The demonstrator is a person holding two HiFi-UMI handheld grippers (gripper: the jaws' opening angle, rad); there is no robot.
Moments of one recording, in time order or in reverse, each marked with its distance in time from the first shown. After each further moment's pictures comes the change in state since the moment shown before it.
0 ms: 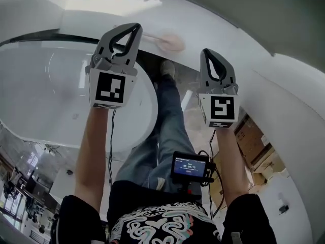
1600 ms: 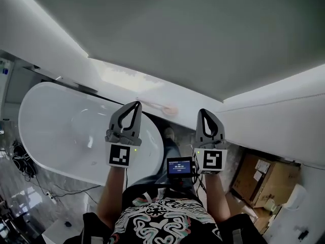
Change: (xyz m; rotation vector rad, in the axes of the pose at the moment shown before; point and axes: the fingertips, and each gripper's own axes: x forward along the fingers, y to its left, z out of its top) left arm -0.226 0.053 0.225 -0.123 -0.351 0.209; right arm -0.204 0.017 0.237 -0.001 -0.313 -0.179
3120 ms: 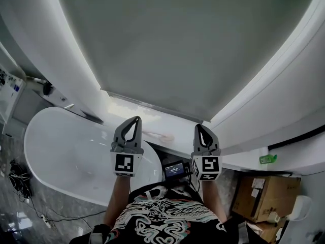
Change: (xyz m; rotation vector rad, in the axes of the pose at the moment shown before) left arm -0.058 0.014 0.098 0.010 -0.064 0.095; right arm -0.065 0.000 0.085 0.017 -0.098 -0.034
